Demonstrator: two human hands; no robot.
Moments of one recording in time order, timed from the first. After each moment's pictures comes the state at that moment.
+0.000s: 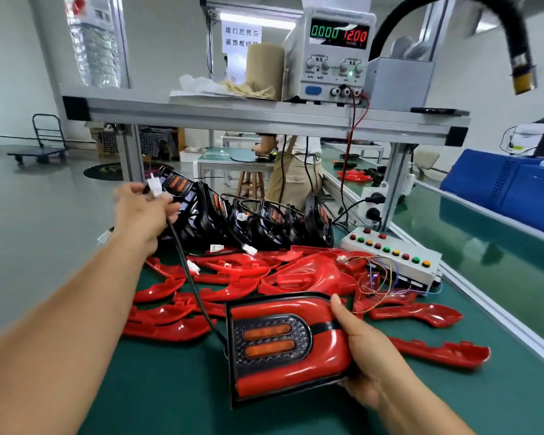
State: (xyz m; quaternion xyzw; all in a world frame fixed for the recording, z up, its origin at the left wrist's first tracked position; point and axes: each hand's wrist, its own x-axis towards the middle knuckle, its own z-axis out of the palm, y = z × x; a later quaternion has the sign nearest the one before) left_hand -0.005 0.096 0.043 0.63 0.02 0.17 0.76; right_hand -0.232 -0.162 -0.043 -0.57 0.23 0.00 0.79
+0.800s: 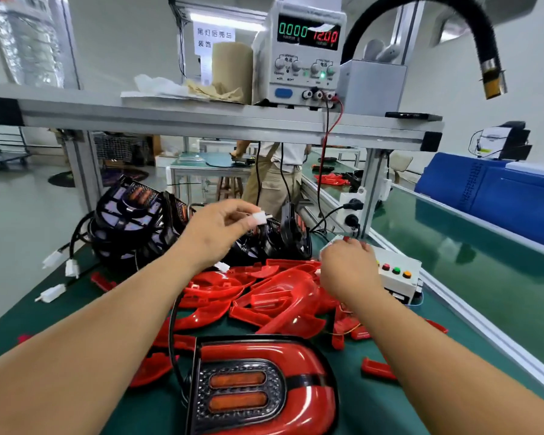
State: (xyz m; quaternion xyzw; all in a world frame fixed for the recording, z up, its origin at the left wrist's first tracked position) left_hand -0.042 -0.024 0.055 0.78 -0.35 0.10 0.51; right_hand -0.119 -0.238 0.017 -0.97 0.17 -0.16 -0.08
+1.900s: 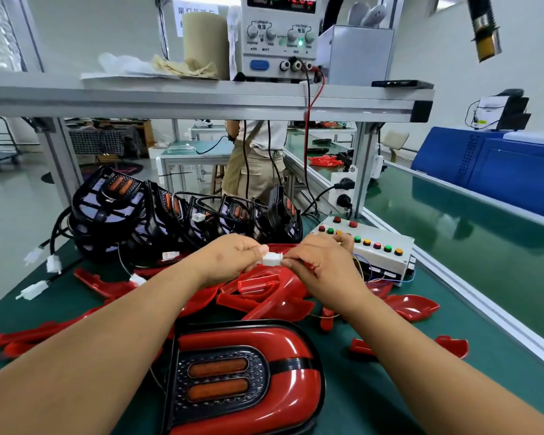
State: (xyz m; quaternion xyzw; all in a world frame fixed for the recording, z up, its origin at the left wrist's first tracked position) left_hand -0.041 -0.057 0.006 0.83 -0.39 -0.11 0.38; right_hand -0.147 -0.238 -0.015 -0.91 -0.09 -0.37 0.16
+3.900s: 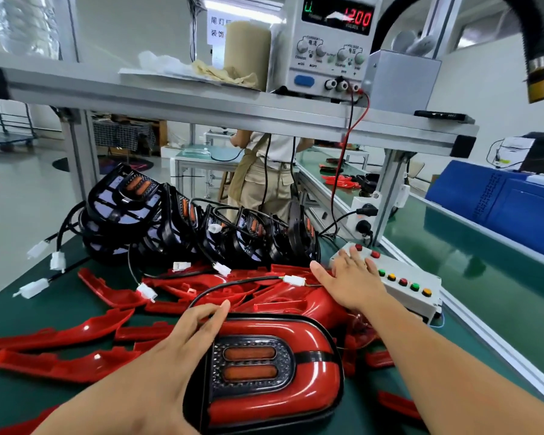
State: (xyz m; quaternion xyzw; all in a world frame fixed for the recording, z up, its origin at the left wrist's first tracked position) left_hand -0.101 0.014 -0.072 0.85 -0.19 0.05 0.48; right_hand -0.056 -0.296 -0.035 -0.99 0.16 -0.05 0.02
